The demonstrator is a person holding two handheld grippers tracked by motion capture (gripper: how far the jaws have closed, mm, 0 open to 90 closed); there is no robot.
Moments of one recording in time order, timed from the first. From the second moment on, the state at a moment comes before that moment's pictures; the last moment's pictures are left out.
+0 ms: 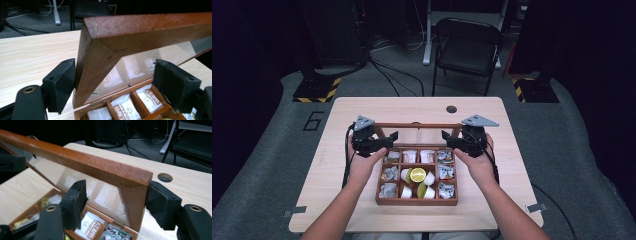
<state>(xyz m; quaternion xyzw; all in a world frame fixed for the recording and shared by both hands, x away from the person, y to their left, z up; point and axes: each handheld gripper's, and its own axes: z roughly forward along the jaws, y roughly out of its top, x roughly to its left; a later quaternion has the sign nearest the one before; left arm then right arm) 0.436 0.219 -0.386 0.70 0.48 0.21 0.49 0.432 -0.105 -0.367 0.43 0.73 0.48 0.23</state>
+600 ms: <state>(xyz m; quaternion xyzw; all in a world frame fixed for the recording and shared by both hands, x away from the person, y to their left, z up) 0.452 0.218 -0.391 0.70 0.48 0.21 0.49 0.454 -0.103 -0.377 0.44 0.73 0.48 0.21</state>
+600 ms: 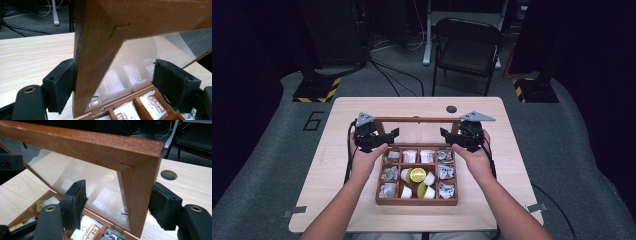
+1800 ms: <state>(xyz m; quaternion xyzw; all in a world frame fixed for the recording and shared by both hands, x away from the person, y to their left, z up) 0.474 0.221 -0.417 0.70 0.48 0.19 0.49 0.477 -0.099 -0.398 0.45 0.73 0.47 0.21</state>
